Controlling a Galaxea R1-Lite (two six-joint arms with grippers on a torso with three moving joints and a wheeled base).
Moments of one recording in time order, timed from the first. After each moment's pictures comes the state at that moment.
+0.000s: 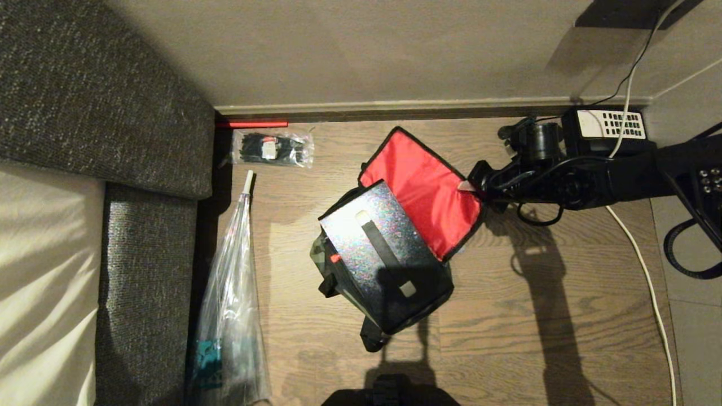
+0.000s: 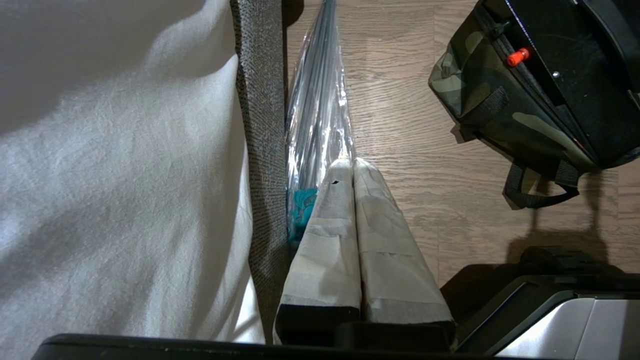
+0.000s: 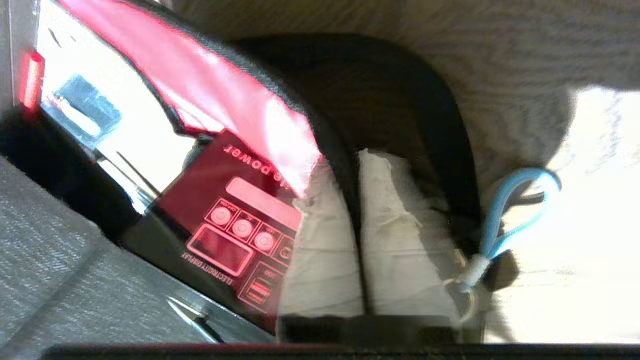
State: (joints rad) left arm 0.00 0.00 0.00 0.01 -0.01 0.06; right arm 0.19 2.20 -1.63 -0.16 0.25 0.79
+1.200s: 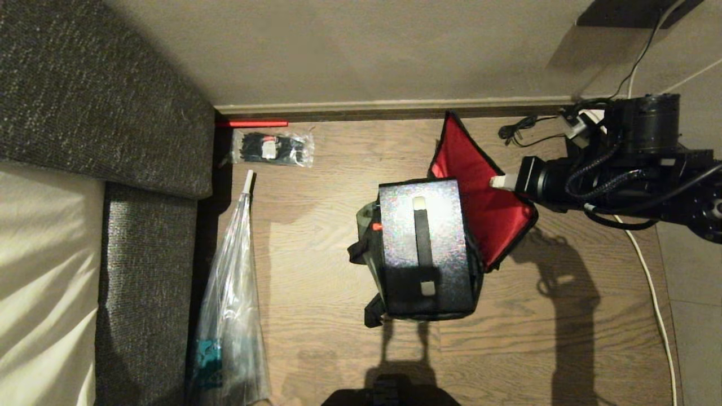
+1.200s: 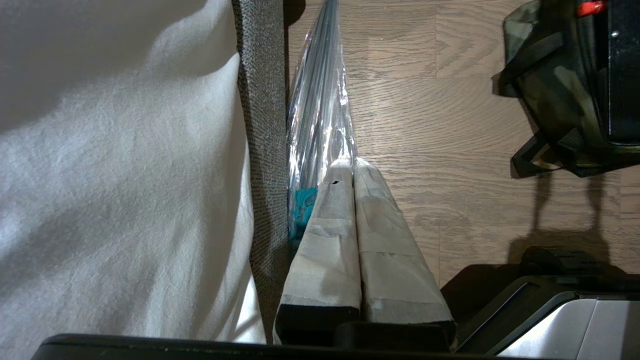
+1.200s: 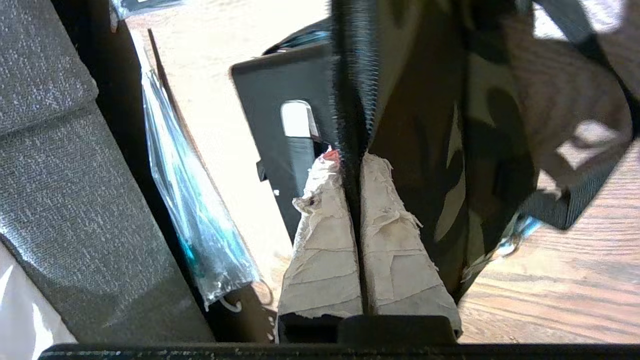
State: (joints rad) left arm 0.00 0.00 0.00 0.01 -0.01 0.06; right arm 0.26 1.67 -1.10 -0.29 0.25 0.42
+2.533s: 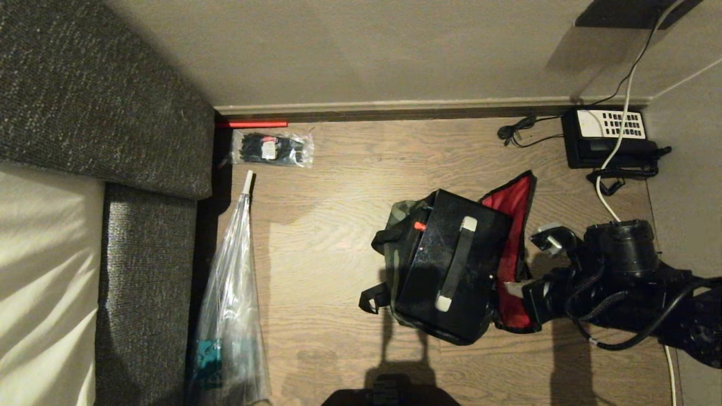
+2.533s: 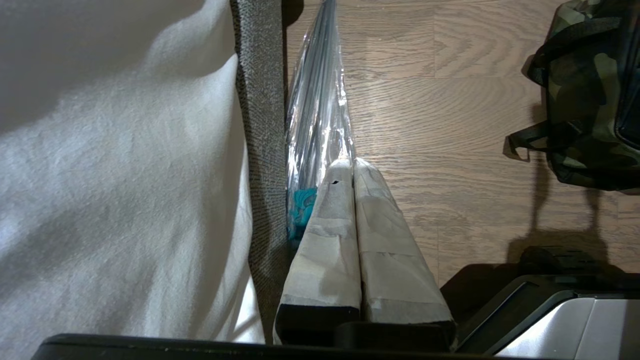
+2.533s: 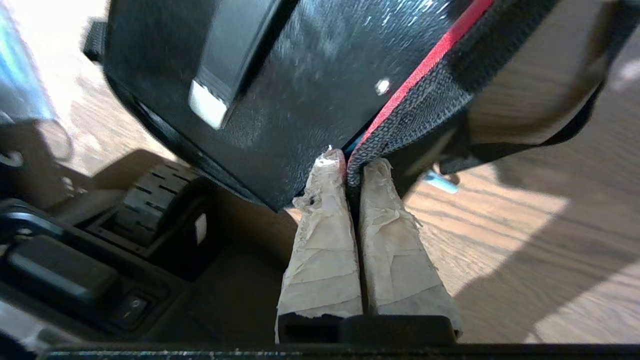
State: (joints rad) left arm 0.00 0.00 0.00 0.01 -0.01 0.06; right arm 0.26 1.76 -0.53 -0.60 0.15 -0.09
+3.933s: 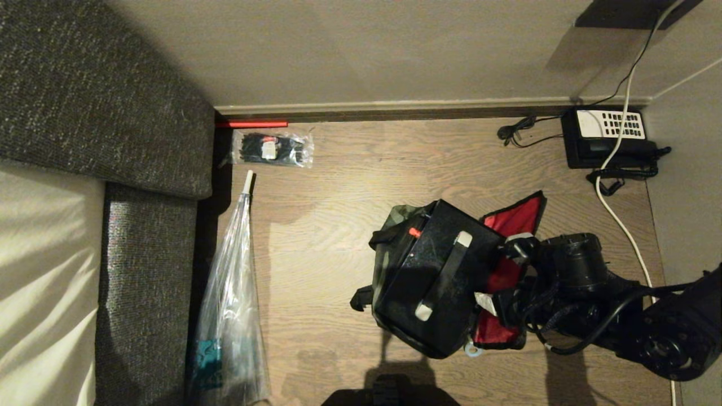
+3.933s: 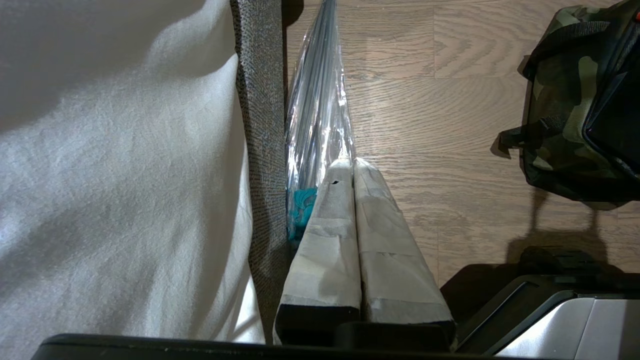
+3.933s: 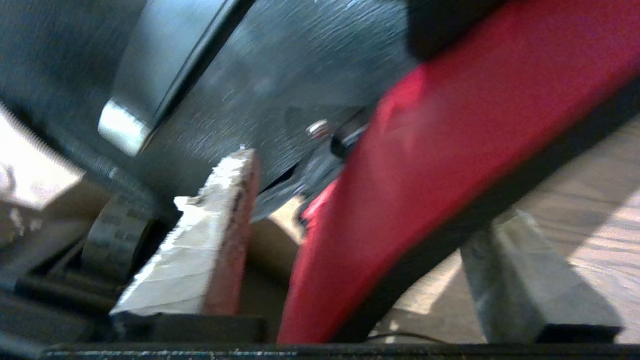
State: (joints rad) left arm 0.00 0.00 0.00 0.01 -0.01 0.06; right arm 0.39 1.86 -0.55 -0.69 -0.11 0.02
